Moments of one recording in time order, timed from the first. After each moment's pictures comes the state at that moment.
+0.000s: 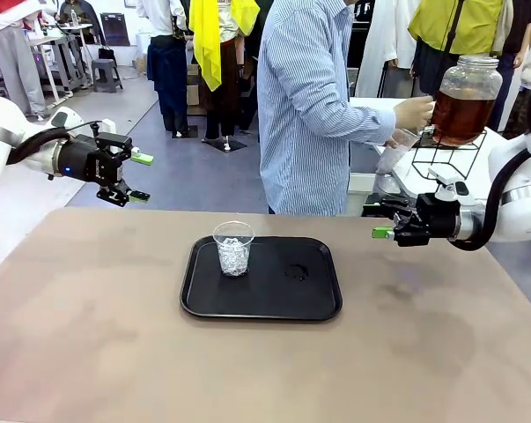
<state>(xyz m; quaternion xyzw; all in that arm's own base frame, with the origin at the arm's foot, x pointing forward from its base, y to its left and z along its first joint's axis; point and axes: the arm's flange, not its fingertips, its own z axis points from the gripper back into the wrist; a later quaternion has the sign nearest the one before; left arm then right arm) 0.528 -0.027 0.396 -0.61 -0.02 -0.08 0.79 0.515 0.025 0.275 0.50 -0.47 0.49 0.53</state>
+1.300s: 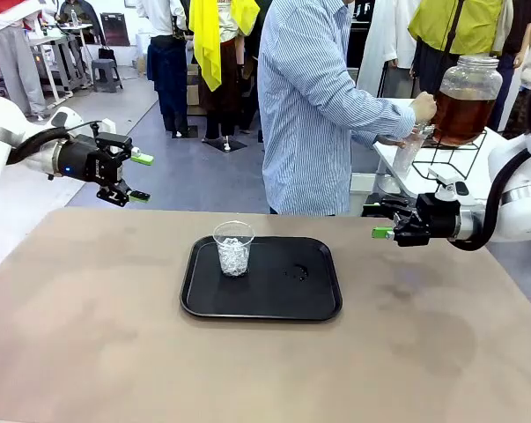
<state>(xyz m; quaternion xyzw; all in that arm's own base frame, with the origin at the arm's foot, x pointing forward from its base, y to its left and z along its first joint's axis) 0.528 -0.027 0.396 -0.61 -0.02 -0.08 0.79 0.515 0.025 0.275 0.50 -0.47 0.49 0.53</state>
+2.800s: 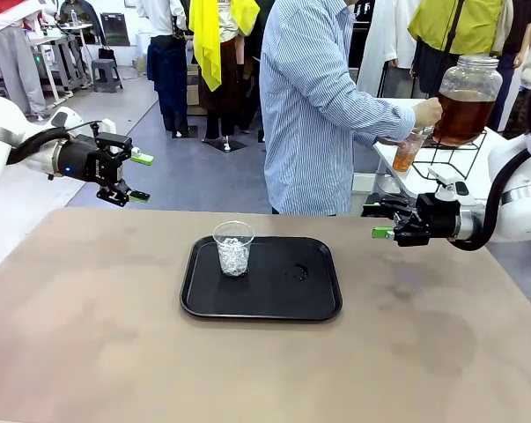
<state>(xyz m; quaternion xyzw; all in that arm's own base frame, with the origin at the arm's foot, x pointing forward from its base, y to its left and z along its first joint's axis) 0.528 -0.027 0.396 -0.61 -0.02 -0.08 0.79 0.515 0.025 0.275 0.50 -0.47 0.49 0.53</state>
